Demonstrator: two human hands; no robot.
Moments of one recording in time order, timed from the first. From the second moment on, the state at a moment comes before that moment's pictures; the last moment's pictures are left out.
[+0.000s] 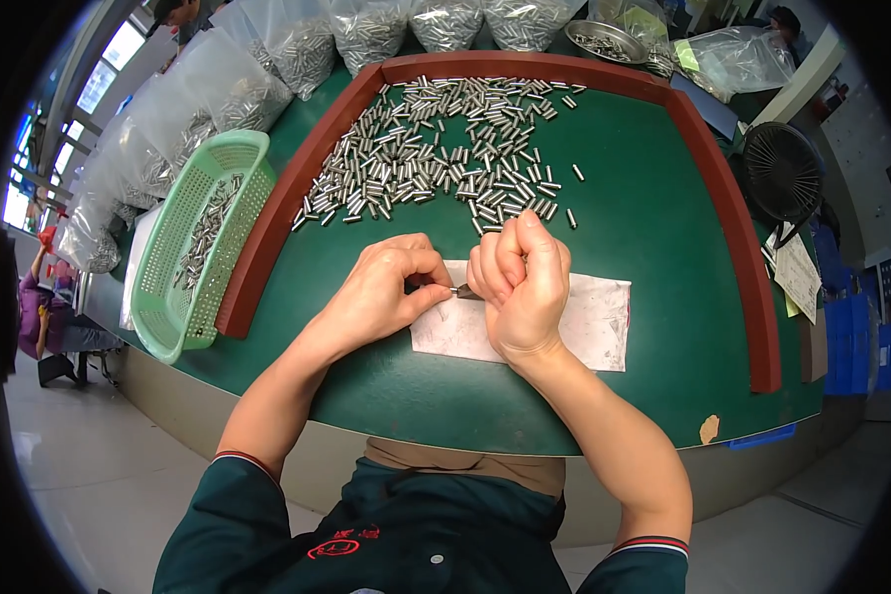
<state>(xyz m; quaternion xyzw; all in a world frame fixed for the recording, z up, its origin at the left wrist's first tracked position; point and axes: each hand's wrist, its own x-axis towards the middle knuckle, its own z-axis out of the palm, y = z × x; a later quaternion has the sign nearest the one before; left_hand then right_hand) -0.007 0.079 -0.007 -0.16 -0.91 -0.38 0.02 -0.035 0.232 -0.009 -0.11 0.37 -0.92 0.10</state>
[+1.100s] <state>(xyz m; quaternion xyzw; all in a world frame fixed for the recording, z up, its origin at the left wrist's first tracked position) -0.013 0.074 -0.009 -0.02 -0.70 -0.70 -0.09 -0.031 0.230 -0.008 -0.09 0.40 -0.91 0.09</state>
